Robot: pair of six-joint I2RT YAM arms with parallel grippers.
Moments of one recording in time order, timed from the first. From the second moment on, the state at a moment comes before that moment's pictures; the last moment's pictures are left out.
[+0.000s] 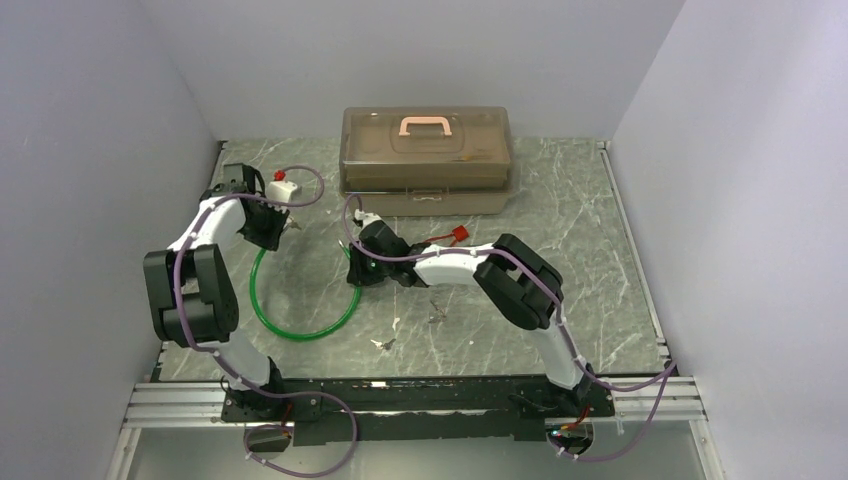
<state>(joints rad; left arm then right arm) 0.14 1.65 1.19 -0.69 0.18 0.58 0.96 2.13 1.36 0.09 -0.09 0.60</state>
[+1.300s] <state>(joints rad) 0.02 1.17 1.33 -1.37 0.56 0.68 1.17 1.65 0.95 -0.10 -0.03 0.17</state>
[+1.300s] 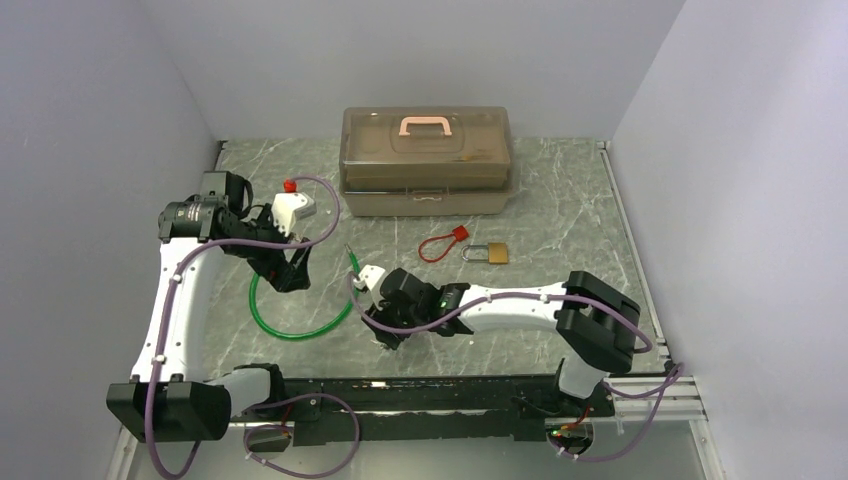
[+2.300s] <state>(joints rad) 0.02 1.12 1.22 -1.32 0.49 0.61 1.24 1.72 0.90 -0.02 -0.03 0.10</state>
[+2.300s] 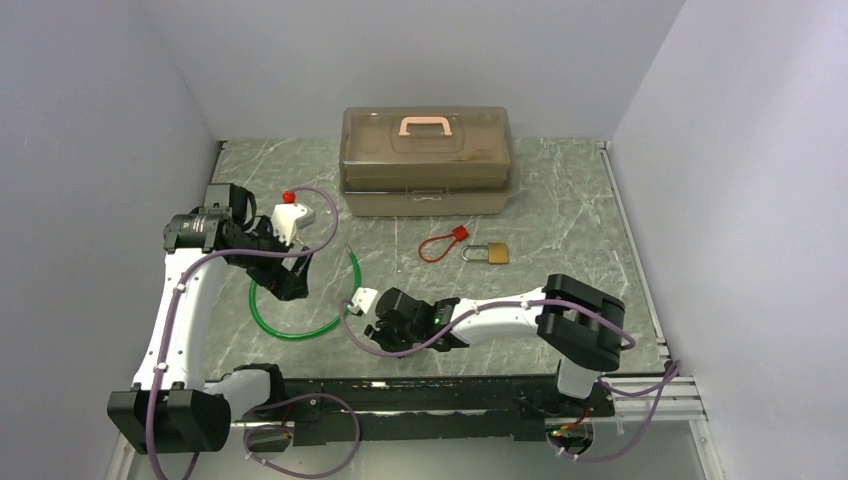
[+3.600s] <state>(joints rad) -0.32 1.09 1.19 -1.26 0.74 0.66 1.08 1.33 0.82 0.09 -0.30 0.29</state>
